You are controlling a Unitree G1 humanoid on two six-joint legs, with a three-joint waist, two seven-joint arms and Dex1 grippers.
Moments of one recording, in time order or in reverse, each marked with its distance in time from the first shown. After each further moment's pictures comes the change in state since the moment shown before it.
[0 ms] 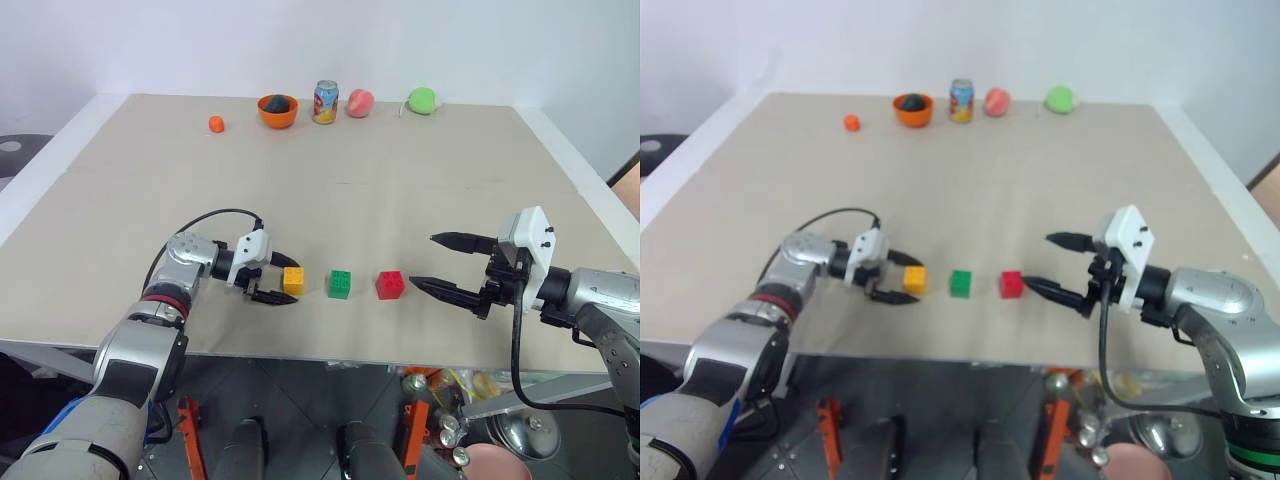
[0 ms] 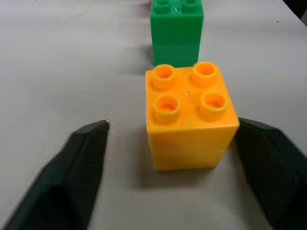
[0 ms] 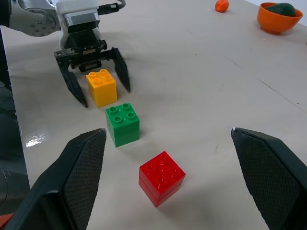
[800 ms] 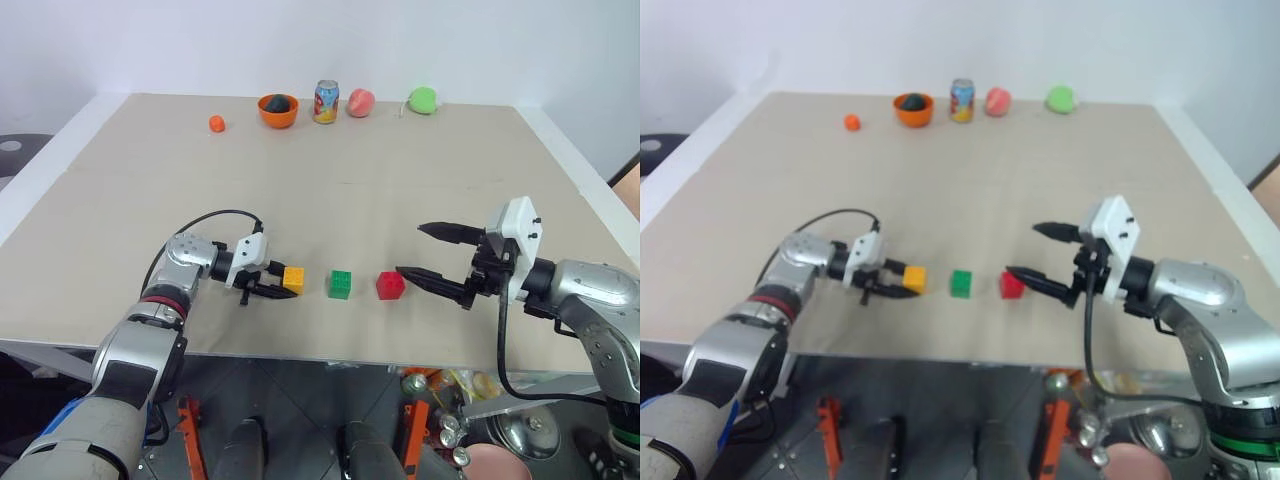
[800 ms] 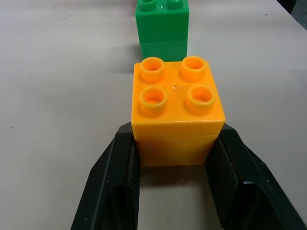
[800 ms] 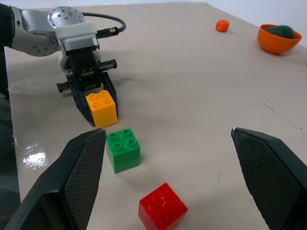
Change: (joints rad) left arm 0.008 0.007 -0.030 -0.001 -0.018 -0.036 -0.025; right arm -0.046 0.032 0.034 -0.020 0.001 0.013 -0.031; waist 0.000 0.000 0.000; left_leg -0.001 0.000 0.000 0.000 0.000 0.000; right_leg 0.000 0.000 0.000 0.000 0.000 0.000
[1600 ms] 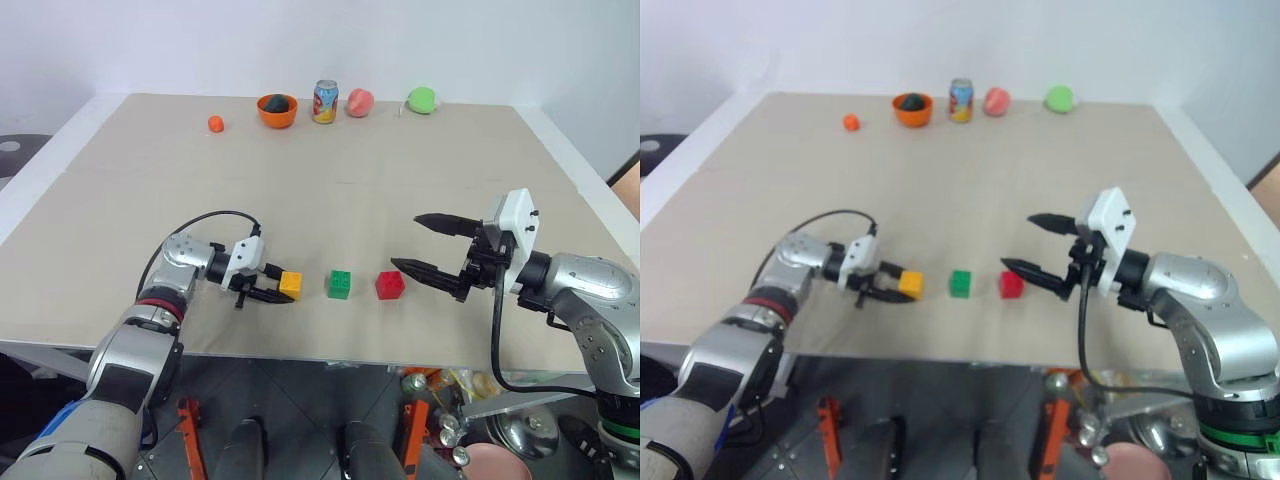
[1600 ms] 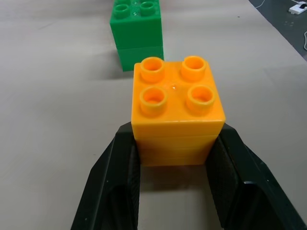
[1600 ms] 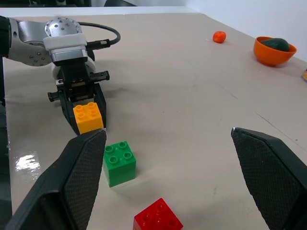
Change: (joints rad) left arm 0.024 0.028 -0.047 -0.041 -0.064 -0.006 -0.062; right arm -0.065 0.050 0.020 0.002 -0.018 0.000 -0.018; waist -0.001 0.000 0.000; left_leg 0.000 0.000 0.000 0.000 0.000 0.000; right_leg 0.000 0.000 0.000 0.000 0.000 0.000
